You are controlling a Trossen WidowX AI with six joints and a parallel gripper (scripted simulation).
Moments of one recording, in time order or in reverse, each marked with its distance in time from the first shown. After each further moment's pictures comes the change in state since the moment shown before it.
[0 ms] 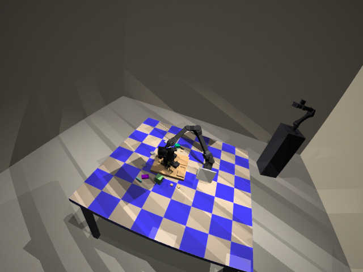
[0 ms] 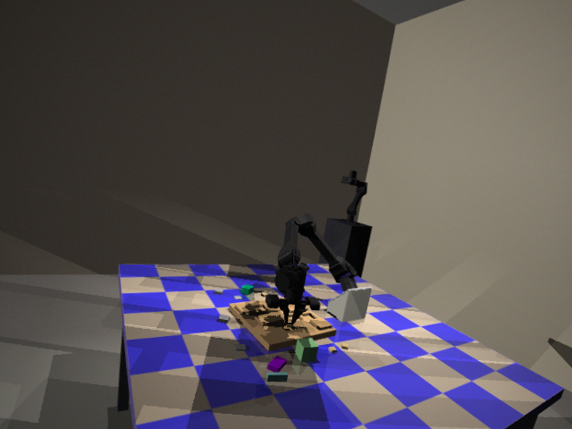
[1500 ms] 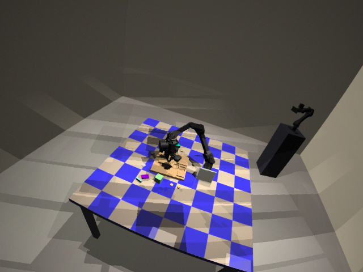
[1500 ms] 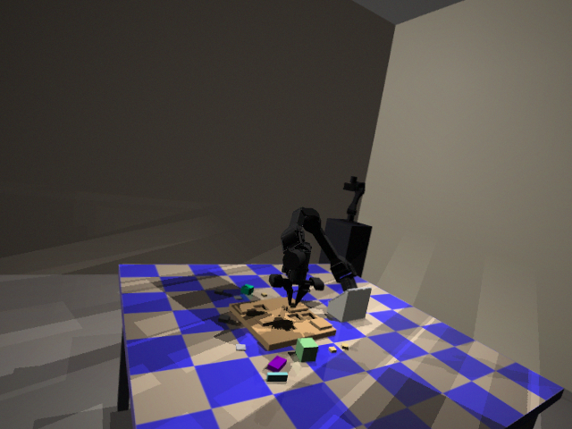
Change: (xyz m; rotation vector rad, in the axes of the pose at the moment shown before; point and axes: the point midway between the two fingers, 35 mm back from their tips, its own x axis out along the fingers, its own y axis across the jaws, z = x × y) arm -0.075 -0.001 -0.001 -0.006 0.001 0.003
